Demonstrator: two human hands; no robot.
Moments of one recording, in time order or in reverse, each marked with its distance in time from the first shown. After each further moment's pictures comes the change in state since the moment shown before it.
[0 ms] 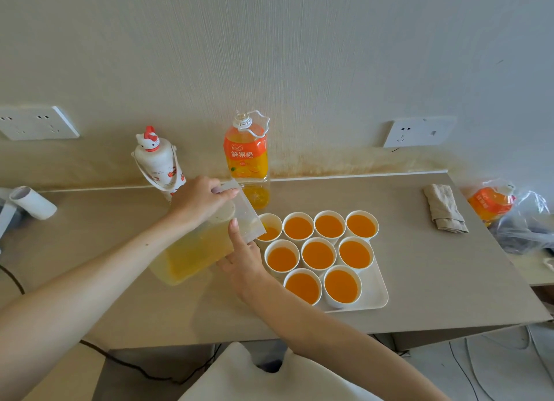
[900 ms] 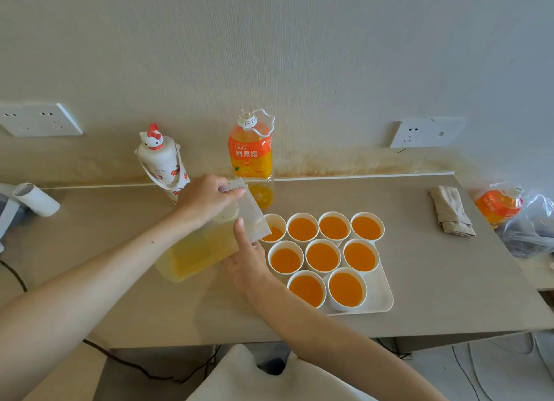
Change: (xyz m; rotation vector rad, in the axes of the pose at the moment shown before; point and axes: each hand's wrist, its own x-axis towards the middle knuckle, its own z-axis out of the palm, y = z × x) left_hand 0.009 -0.004 0.005 -0.019 -0.014 0.044; right_hand 0.000 -0.003 0.002 0.064 0.027 -0.007
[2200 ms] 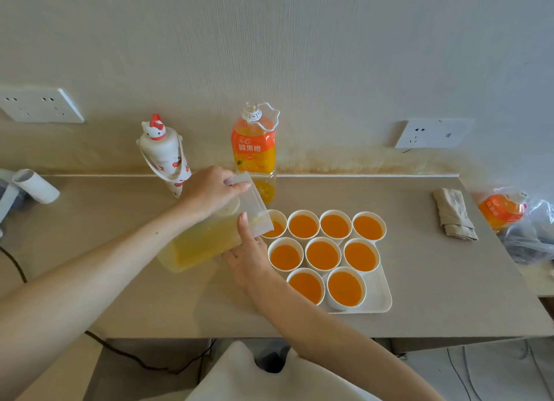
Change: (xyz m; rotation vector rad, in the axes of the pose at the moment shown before) left_hand -0.001 0.008 -0.002 0.056 0.004 0.046; right_hand -0.001 -0.004 -0.002 -0.006 -0.042 0.000
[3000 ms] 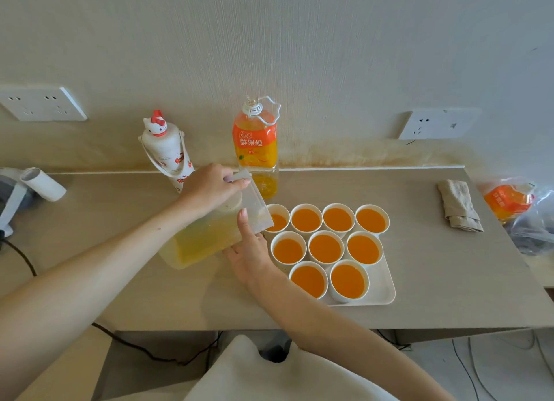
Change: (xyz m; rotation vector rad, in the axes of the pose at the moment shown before) left_hand 0.001 -0.007 0.003 -0.015 -0.024 -0.029; right_hand 0.000 0.005 0.005 0.085 0.046 0.031
